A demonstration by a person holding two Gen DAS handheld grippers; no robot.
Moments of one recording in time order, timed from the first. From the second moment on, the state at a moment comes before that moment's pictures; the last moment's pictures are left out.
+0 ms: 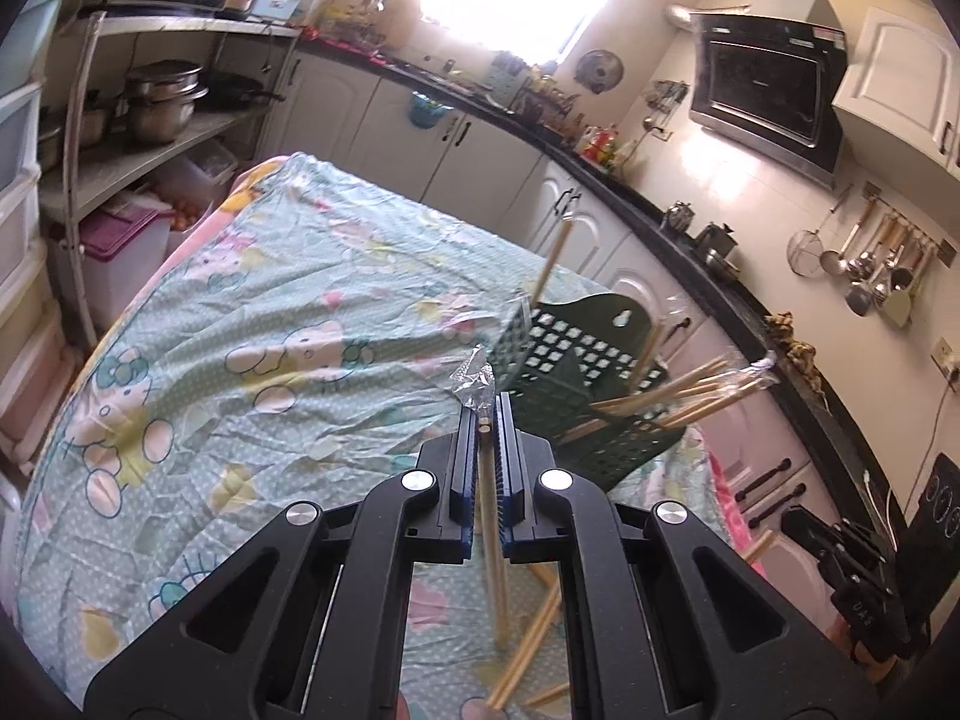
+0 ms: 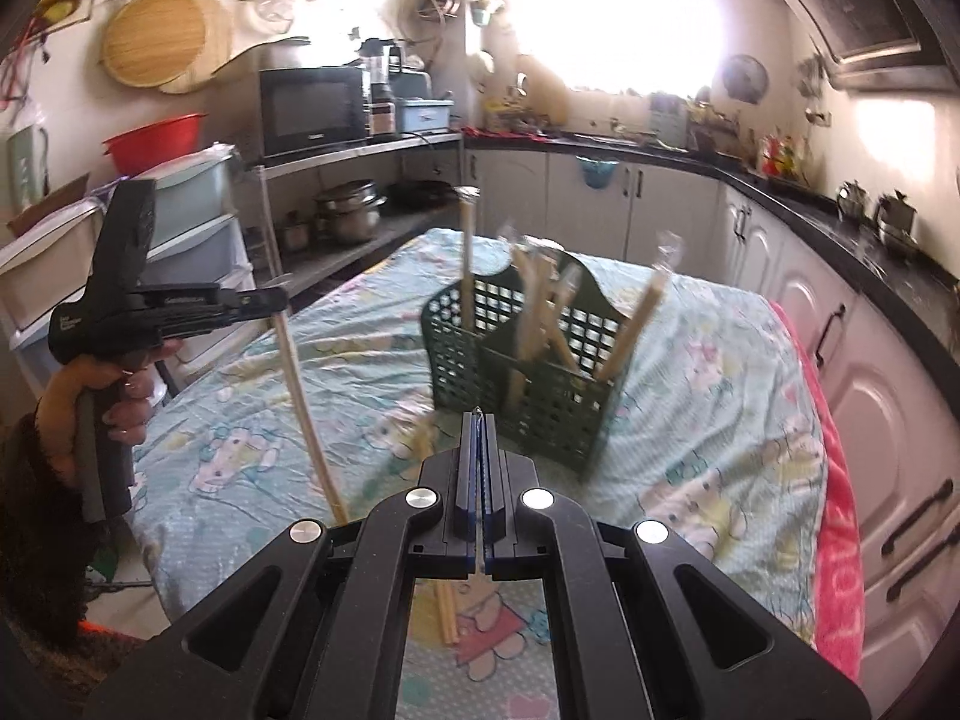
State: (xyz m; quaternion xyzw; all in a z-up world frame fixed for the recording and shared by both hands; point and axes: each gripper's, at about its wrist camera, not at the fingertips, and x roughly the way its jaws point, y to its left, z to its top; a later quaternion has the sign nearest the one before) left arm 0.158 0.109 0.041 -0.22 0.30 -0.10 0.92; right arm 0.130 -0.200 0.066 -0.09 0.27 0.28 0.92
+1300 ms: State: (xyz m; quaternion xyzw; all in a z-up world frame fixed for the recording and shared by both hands) left arm 0.180 0.044 0.162 -0.13 0.20 -0.17 0.96; right arm 0.158 -0.169 0.178 -0.07 0.16 0.31 0.93
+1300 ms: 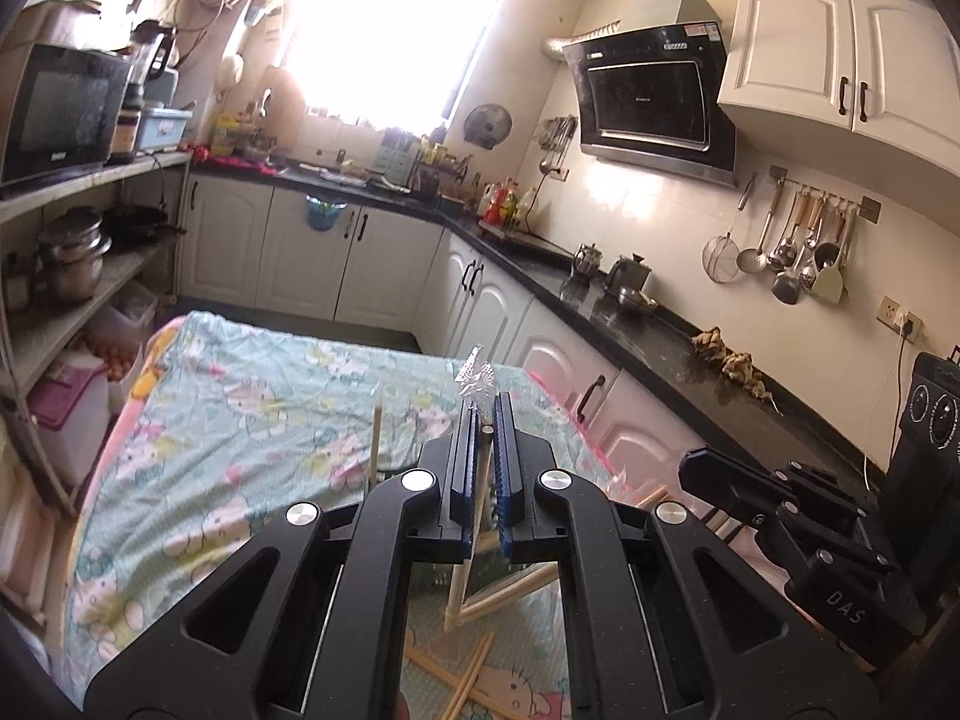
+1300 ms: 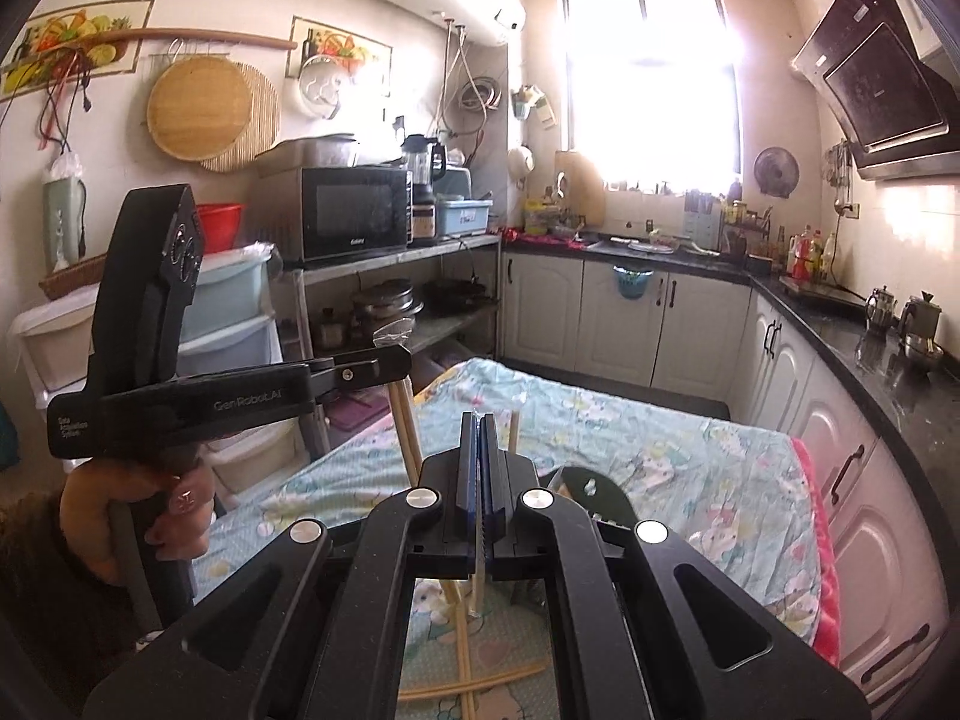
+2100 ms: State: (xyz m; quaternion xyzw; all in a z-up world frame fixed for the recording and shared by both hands) left arm 0.229 0.035 0.194 -0.12 0.15 -0.13 0.97; right arm 0.211 -0.179 0.202 -0.05 0.14 0.27 0.95
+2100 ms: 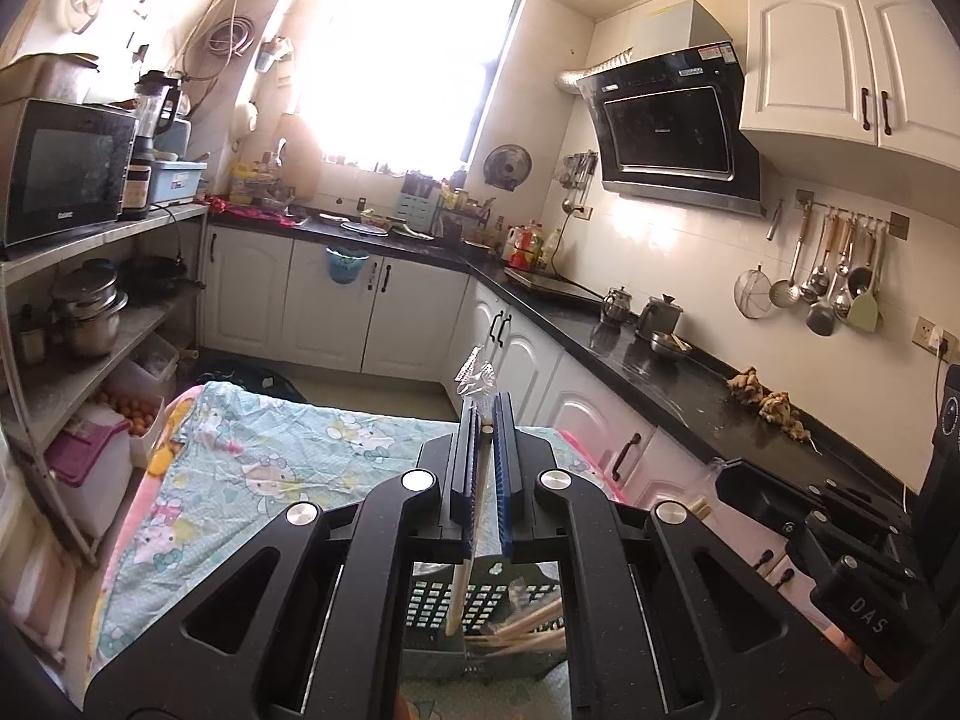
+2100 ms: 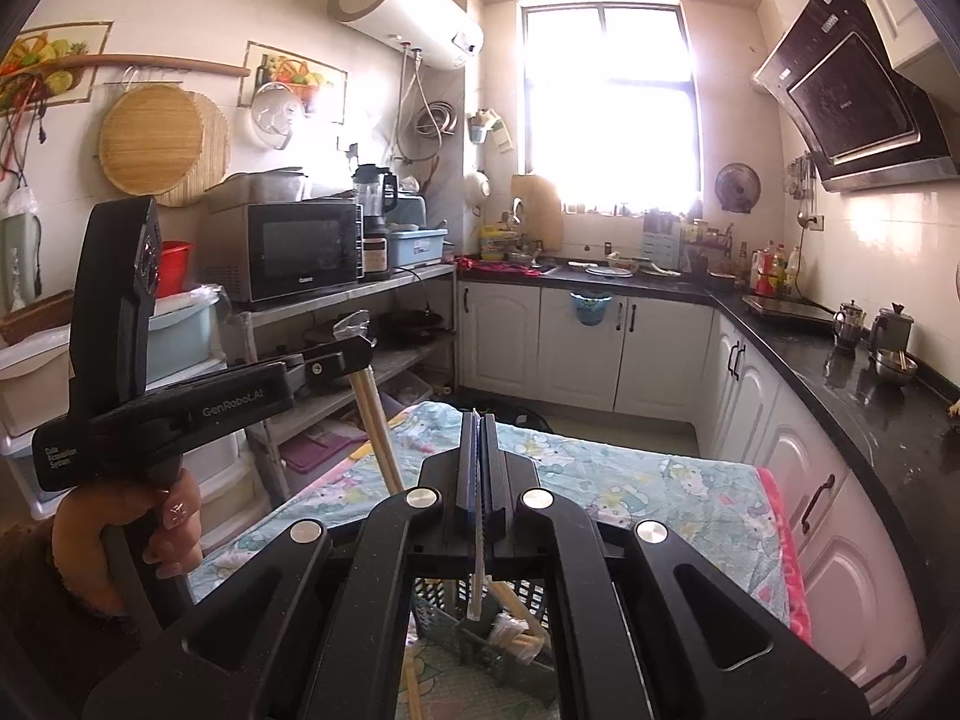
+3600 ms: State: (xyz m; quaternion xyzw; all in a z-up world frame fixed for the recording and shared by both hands) left arm 0.253 0.020 0.102 -0.10 0.20 -0.12 0.97; right arm 0.227 -0.173 0.127 -0.05 0.20 0.25 0.95
